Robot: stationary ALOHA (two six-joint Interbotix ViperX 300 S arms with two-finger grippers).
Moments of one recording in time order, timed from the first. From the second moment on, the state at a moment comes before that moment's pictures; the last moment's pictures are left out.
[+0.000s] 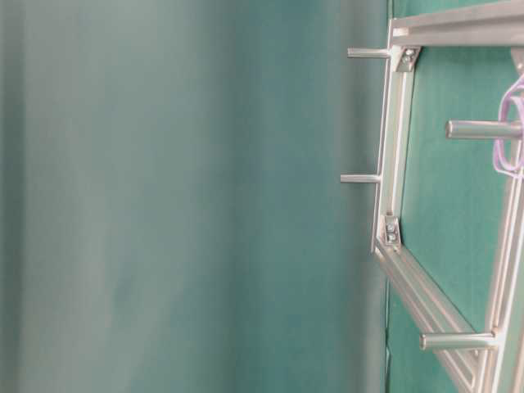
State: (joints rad) left arm 0.04 -0.96 1.18 -0.02 -0.18 0.01; right arm 0.23 -0.36 1.00 -0.07 0.52 0.59
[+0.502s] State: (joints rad) left arm 0.04 -0.96 1.18 -0.02 -0.18 0.01; right arm 0.23 -0.28 1.00 -0.08 0.46 0.60
